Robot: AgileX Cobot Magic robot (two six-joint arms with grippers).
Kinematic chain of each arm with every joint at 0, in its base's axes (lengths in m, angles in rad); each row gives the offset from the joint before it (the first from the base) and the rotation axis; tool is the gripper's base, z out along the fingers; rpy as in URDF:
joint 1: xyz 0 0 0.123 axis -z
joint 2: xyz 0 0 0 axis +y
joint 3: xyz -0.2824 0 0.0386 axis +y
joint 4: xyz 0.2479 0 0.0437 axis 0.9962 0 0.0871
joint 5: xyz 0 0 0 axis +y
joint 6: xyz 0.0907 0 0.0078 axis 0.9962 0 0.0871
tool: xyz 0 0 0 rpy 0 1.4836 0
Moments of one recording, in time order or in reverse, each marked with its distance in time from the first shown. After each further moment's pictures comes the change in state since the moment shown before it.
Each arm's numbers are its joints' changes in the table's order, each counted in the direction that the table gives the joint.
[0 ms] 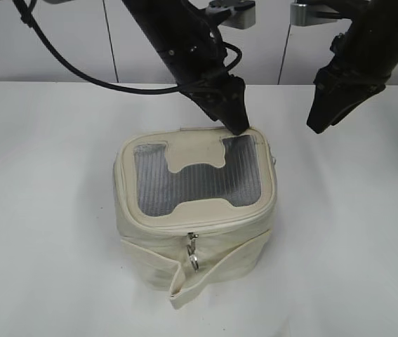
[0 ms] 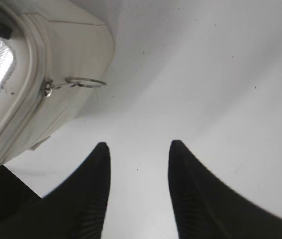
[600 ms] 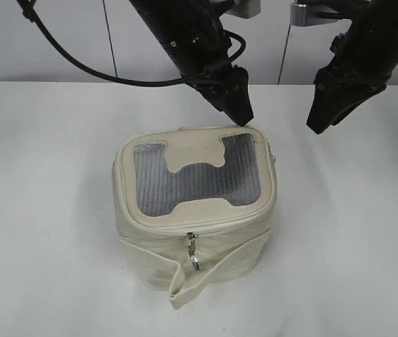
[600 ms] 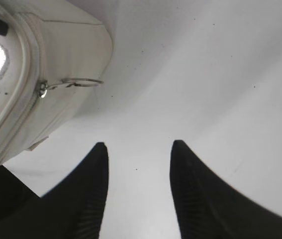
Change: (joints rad) left arm -0.001 0.010 -0.048 -0.017 0.003 0.051; right arm 0.000 0.000 0.000 -0.003 0.000 0.002
